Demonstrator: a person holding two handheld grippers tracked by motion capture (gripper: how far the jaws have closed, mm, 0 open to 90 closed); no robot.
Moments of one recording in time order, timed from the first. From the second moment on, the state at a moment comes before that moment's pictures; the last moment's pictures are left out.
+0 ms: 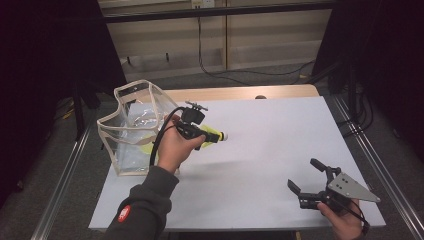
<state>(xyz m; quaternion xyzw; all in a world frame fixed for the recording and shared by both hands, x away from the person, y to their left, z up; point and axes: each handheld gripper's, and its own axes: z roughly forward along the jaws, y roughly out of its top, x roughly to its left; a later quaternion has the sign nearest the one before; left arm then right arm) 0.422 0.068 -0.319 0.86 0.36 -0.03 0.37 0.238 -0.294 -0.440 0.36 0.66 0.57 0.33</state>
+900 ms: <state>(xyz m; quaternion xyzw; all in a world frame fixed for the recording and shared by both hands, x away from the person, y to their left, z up) 0.427 0.076 -0.292 0.86 0.37 -0.02 0.36 0.238 -0.294 -0.440 0.36 0.66 0.57 0.33</state>
